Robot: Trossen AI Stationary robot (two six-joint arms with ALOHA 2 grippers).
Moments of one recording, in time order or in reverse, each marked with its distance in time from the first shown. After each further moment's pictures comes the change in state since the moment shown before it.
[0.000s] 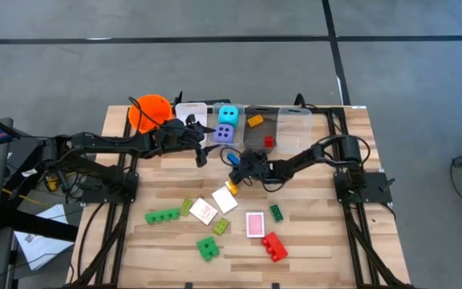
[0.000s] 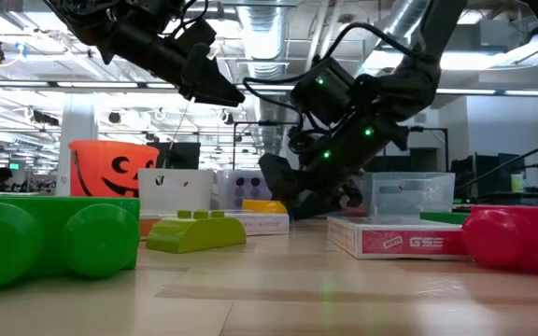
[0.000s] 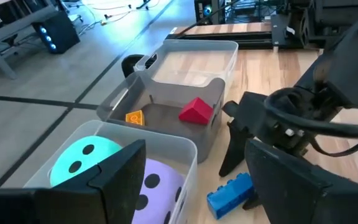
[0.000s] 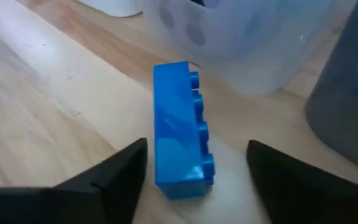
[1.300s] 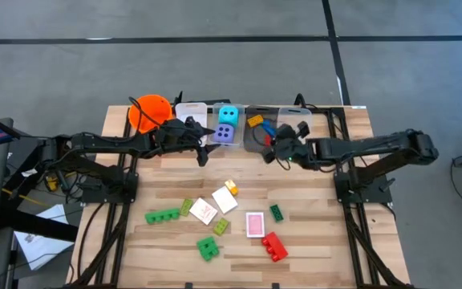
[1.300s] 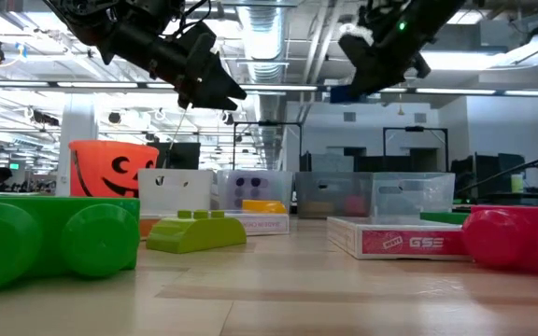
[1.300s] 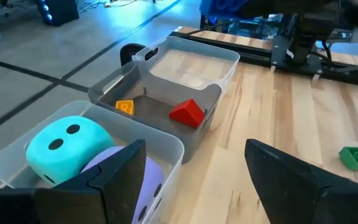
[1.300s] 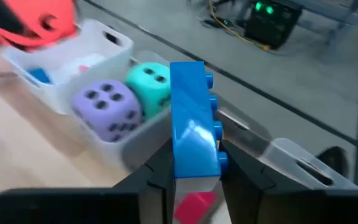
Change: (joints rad) left arm -0.002 0.000 0.000 -0.002 0.001 -0.217; right arm 0.013 -0.743 0.008 -0.744 0.306 -0.190
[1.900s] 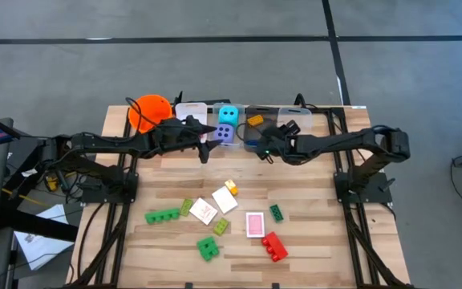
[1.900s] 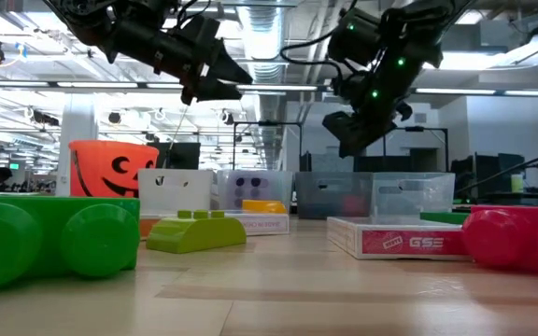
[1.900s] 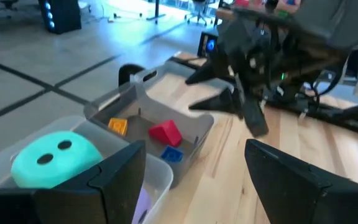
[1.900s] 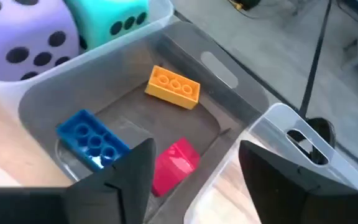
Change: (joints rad) left arm 0.000 0.000 0.000 0.103 0.000 -0.105; right arm -0.145 0.272 -0.008 0.058 -0.045 -0.085
